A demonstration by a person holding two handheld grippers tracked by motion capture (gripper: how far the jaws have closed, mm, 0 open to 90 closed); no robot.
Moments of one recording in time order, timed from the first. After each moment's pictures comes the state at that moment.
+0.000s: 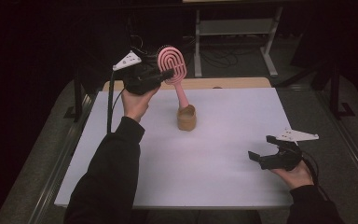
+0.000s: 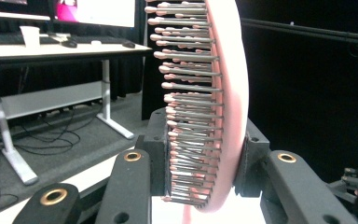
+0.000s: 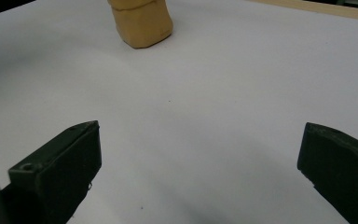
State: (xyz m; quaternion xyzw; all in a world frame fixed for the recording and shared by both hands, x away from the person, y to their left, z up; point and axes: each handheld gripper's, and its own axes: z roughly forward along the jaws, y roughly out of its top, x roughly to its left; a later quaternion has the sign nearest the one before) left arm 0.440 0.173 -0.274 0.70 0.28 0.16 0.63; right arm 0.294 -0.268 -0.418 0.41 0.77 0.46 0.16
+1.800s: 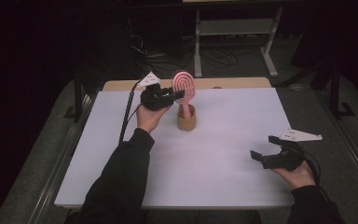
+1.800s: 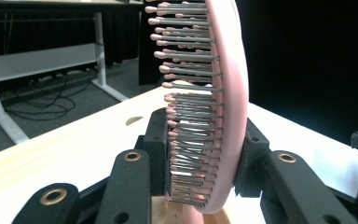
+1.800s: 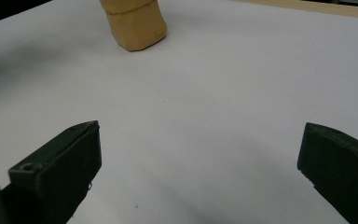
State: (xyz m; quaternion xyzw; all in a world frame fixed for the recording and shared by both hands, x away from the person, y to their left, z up) left arm 0.453 0.146 -0.347 0.74 0.29 0.13 0.59; right arm 0.294 -0.275 -0.421 0.42 0.76 0.47 0.16
